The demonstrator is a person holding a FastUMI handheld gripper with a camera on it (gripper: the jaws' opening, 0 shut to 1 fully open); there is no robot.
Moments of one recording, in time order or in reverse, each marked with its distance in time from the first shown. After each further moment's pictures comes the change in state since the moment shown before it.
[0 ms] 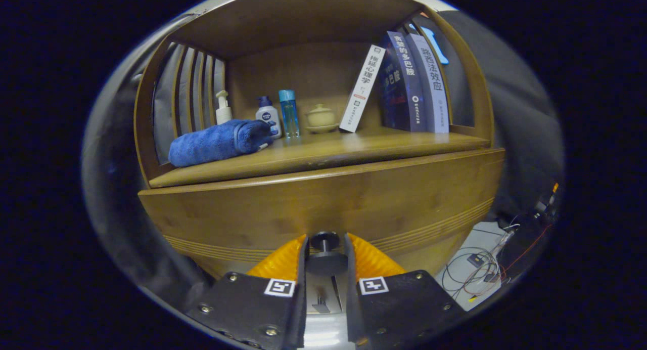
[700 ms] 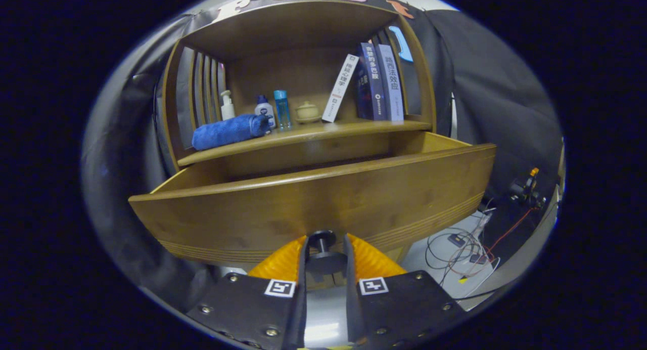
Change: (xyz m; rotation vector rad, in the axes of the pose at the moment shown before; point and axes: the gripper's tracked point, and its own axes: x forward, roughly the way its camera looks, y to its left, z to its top) arm -0.118 -0.016 -0.046 0.019 0.069 -0.092
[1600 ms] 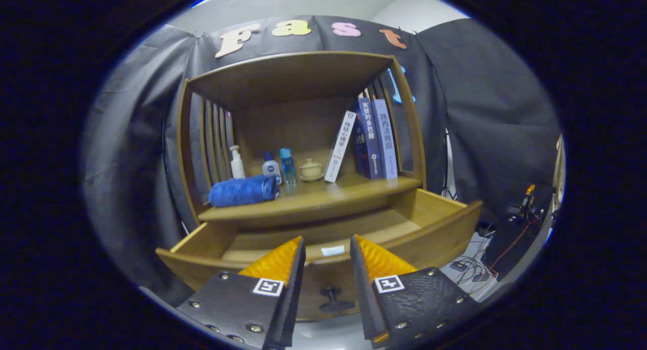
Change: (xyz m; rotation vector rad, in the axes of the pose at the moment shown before) arm -0.033 0.017 0.121 0.046 -0.302 0.019
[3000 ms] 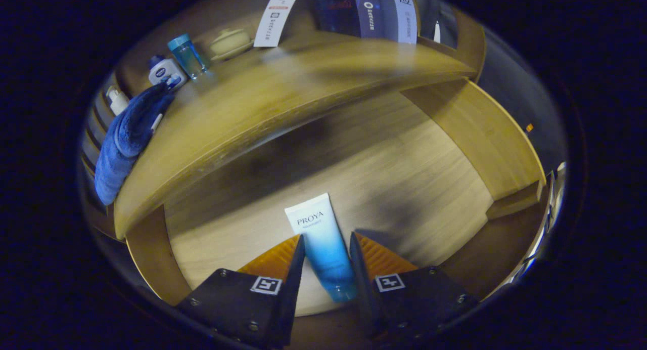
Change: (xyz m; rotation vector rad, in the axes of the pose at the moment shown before) arm 0.118 -0.026 -0.137 0.127 0.978 -0.295
